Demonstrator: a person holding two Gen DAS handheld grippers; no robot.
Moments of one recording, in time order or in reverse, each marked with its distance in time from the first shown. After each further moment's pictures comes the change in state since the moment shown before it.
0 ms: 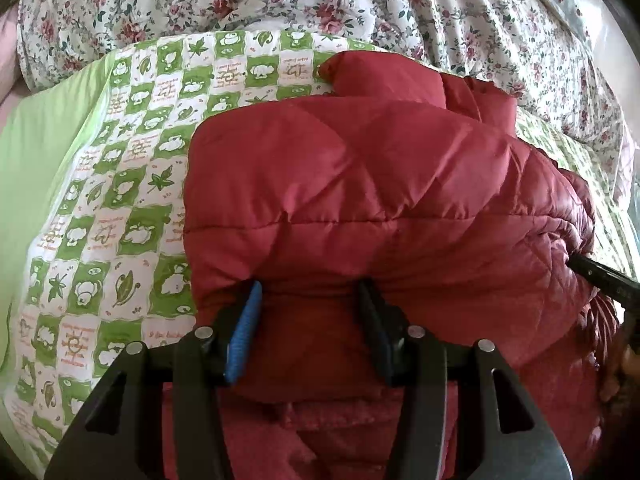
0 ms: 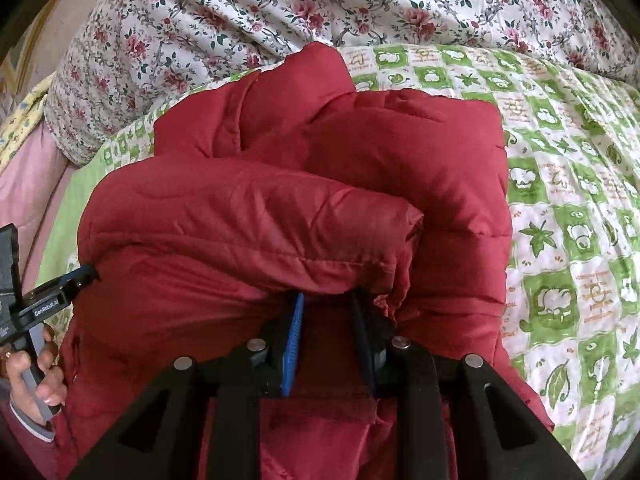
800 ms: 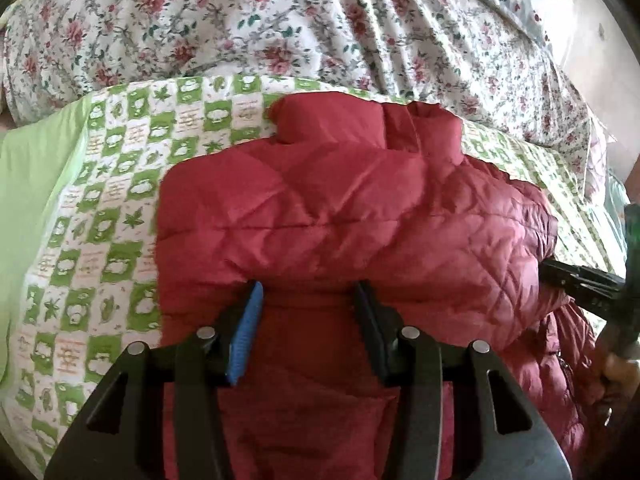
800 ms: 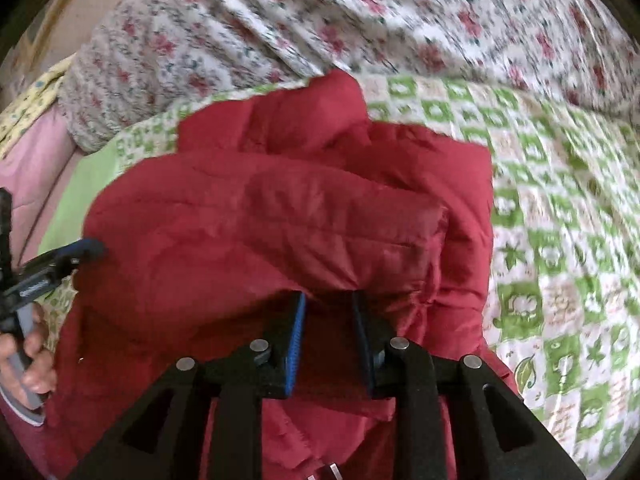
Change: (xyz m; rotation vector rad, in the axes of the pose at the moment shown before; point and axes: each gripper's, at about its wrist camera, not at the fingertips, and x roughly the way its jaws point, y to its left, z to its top) left arm -0.032 -0.029 0.008 0.053 -0.083 -0.066; right arm -0.026 0.013 -0.006 -0.063 -0.041 -0.040
